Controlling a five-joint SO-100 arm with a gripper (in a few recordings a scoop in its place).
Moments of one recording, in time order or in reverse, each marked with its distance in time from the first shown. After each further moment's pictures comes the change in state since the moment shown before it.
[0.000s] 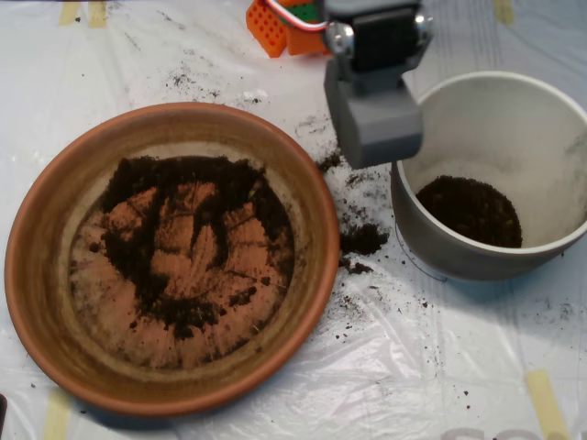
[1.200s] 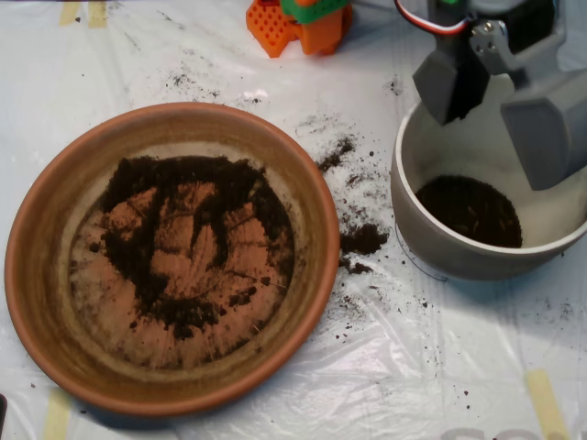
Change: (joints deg) arm -17.0 -2.9 3.7 -1.5 -0.5
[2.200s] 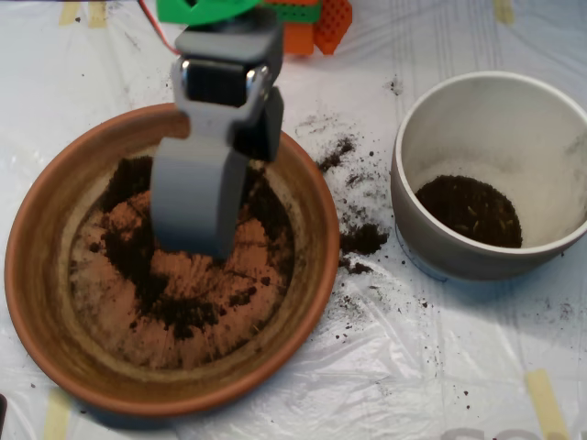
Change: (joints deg) arm 41.4 5.4 14.5 -7.8 4.8
